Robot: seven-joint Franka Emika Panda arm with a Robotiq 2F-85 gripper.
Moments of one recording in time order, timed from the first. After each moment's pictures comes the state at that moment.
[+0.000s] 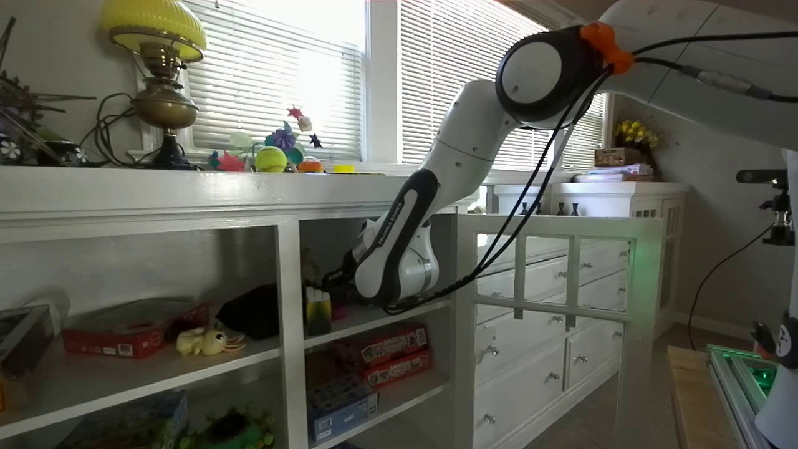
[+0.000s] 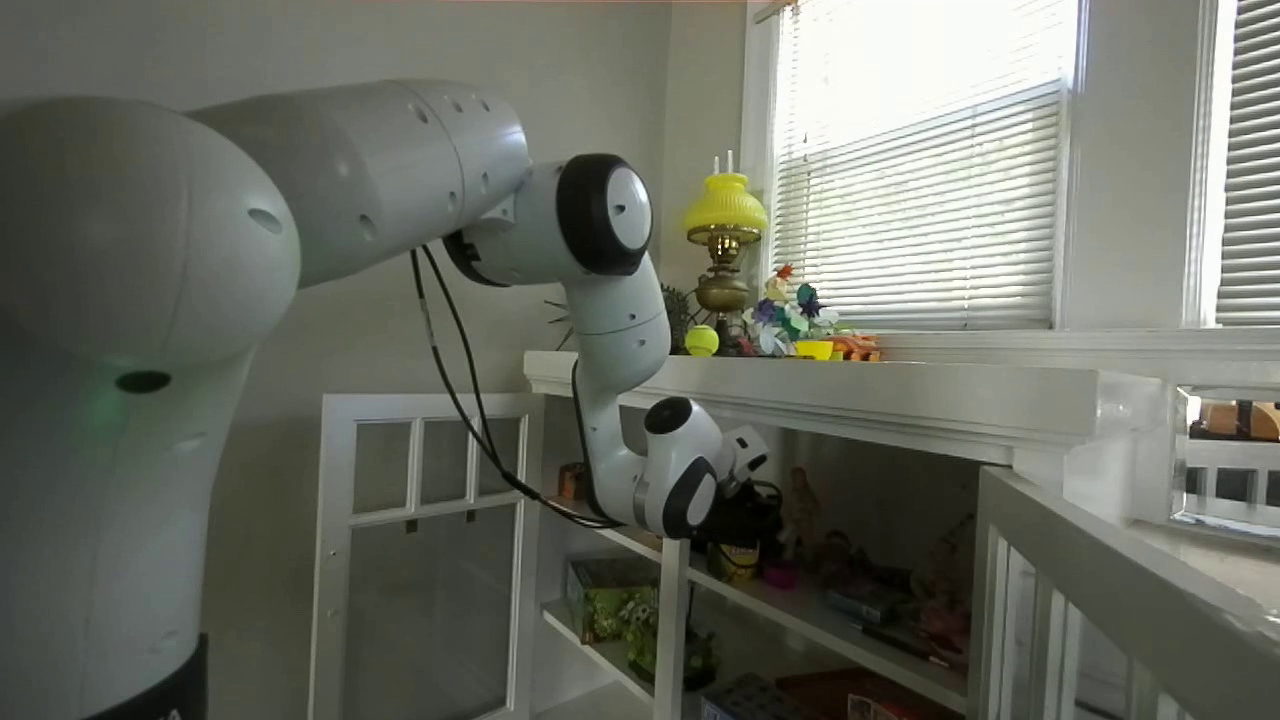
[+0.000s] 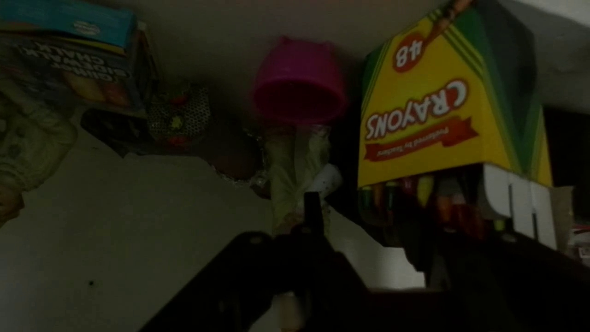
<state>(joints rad) 0.04 1.01 -0.06 -1.64 0.14 3.64 -0.14</state>
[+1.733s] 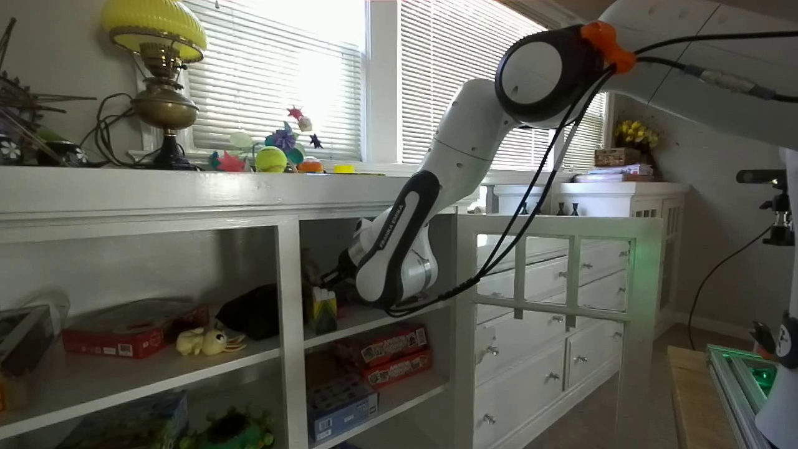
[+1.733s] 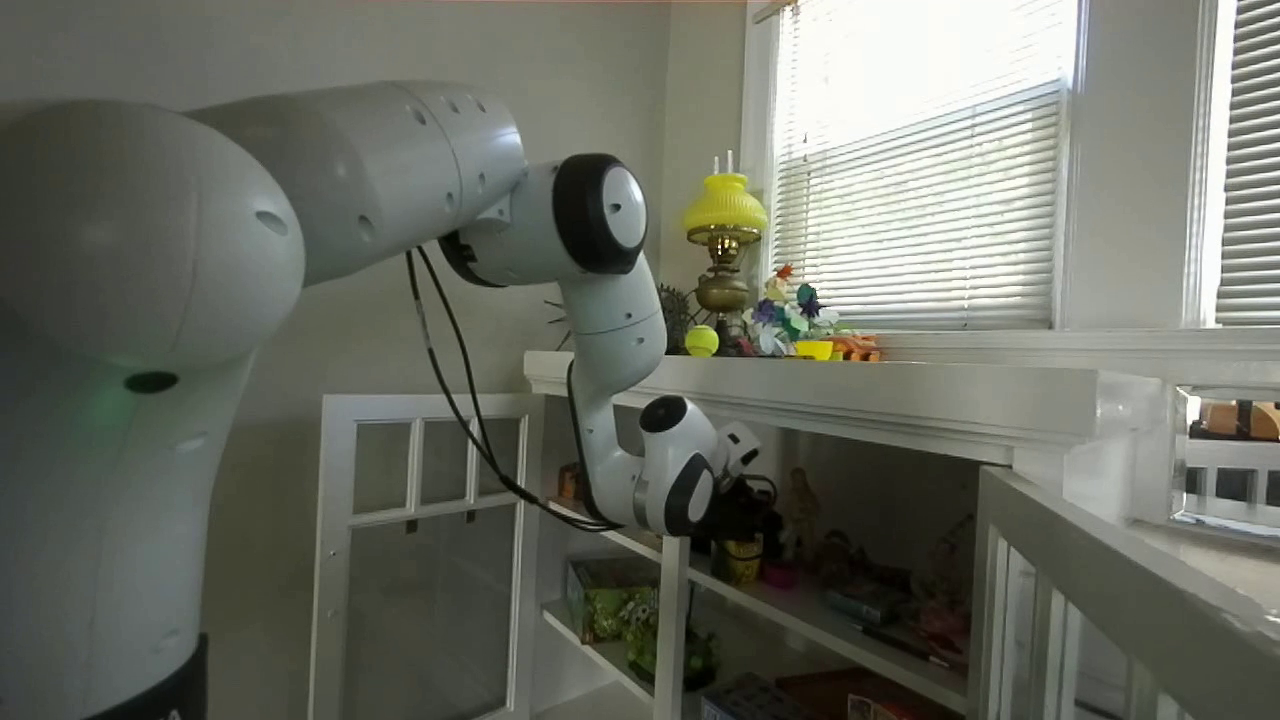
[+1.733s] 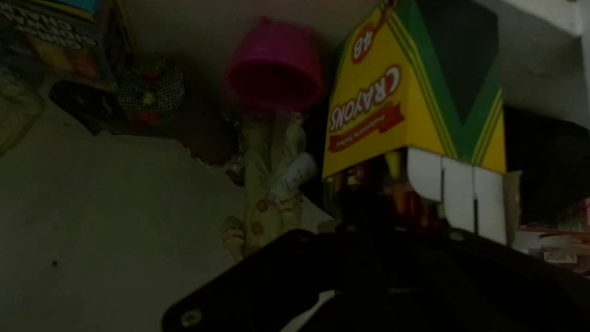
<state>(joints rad) 0.07 1.01 -0.09 -1.64 0.08 3.64 -0.14</state>
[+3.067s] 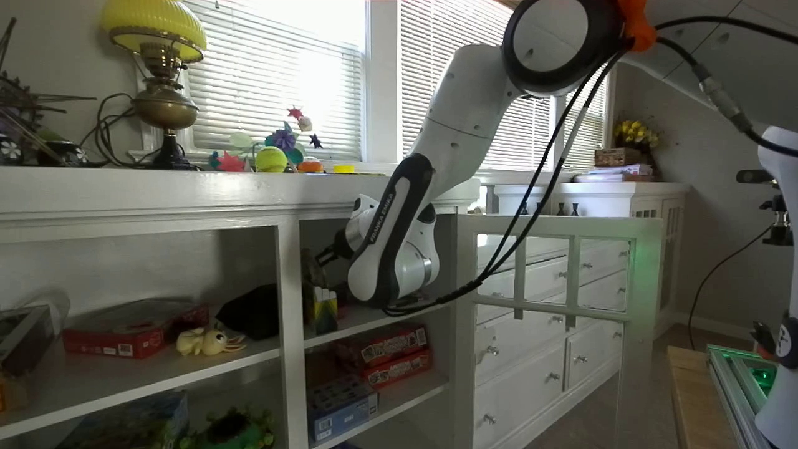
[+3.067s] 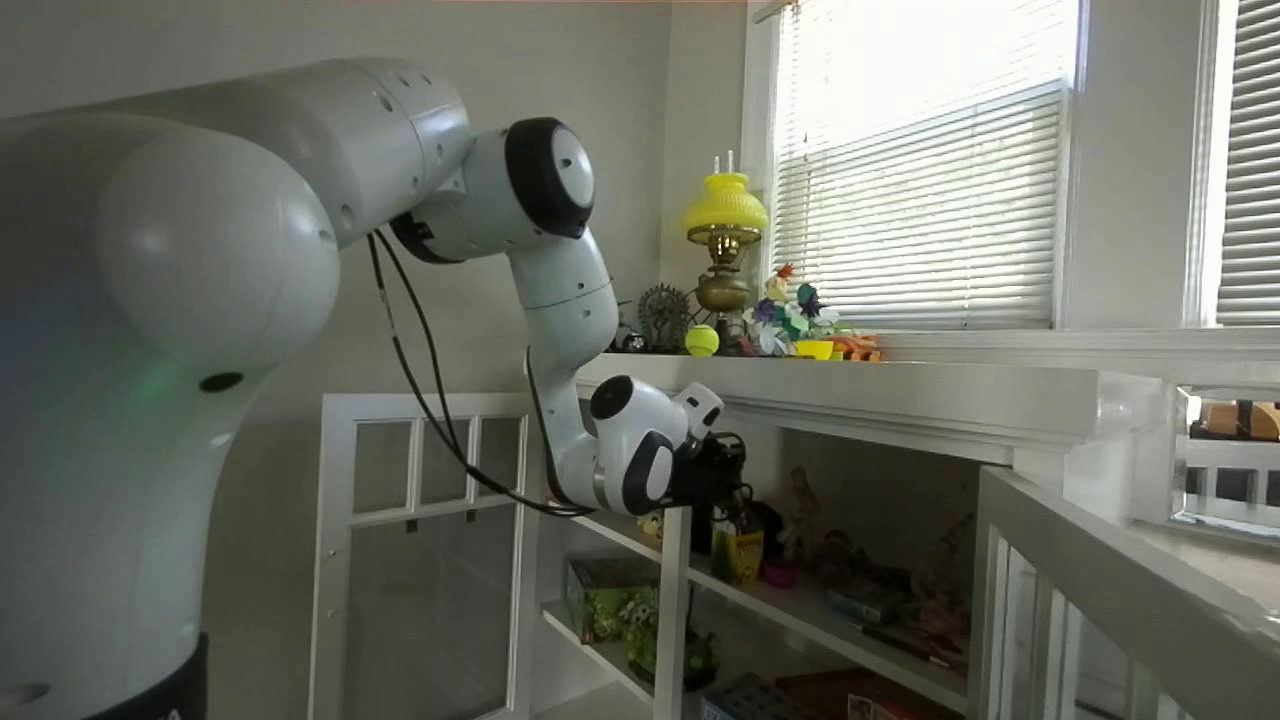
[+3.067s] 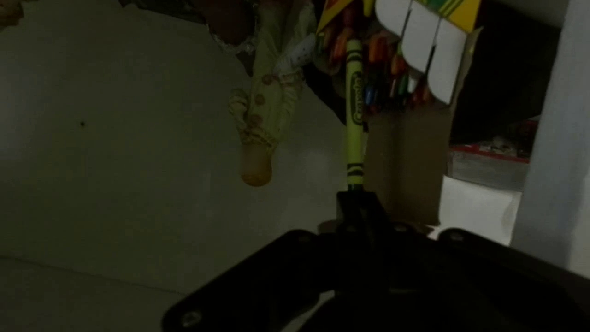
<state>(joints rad) 0.29 0.92 -0.24 -1.80 0.26 3.87 -0.25</state>
